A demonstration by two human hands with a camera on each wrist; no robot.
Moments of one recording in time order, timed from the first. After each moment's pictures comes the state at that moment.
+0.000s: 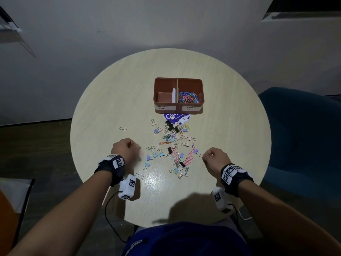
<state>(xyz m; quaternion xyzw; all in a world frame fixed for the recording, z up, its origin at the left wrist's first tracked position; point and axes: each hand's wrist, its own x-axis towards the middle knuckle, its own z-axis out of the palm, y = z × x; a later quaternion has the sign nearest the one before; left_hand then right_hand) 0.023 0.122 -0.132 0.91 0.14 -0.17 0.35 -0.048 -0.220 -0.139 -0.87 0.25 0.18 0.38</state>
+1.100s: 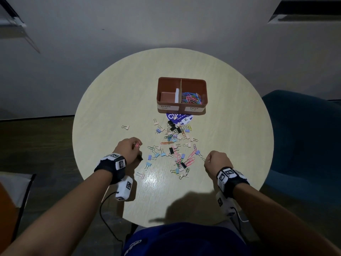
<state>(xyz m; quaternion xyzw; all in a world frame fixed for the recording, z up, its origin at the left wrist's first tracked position) 0.023 0.127 -0.131 0.94 0.04 -0.21 0.27 -0.042 -0.209 -0.142 -0.94 0.21 0.23 0.14</state>
